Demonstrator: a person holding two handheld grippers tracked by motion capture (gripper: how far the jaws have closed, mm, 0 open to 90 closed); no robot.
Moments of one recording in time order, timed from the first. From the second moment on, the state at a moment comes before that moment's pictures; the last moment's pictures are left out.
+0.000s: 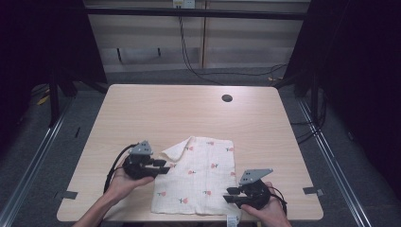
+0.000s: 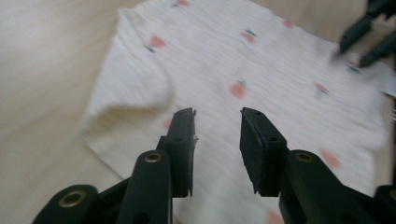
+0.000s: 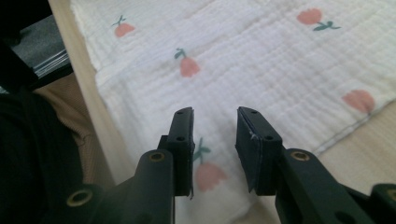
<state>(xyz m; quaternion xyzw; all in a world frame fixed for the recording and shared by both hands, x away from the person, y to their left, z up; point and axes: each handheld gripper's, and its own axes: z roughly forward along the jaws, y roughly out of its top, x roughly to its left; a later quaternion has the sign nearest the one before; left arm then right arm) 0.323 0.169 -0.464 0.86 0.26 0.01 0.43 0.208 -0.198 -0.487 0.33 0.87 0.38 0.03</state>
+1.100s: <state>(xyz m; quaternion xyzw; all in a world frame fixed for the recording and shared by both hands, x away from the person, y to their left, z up) 0.393 0.174 -0.482 0.84 0.35 0.05 0.41 0.211 -0.210 -0.491 0.35 0.86 0.37 0.04</state>
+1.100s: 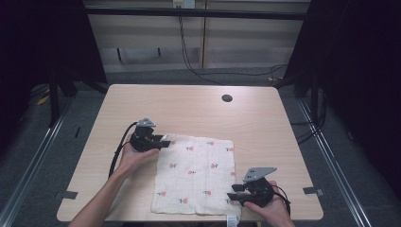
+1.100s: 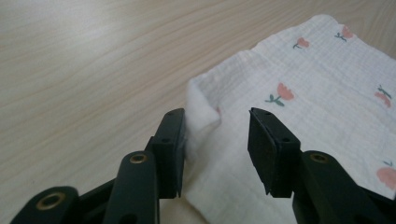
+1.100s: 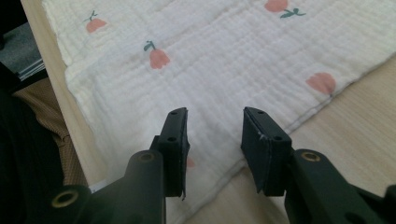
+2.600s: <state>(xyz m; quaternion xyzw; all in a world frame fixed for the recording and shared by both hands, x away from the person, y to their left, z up) 0.286 0.178 -0.496 0.90 0.23 0.01 0.37 0.264 -0.201 -0.495 0.36 0.86 0.33 0.12</state>
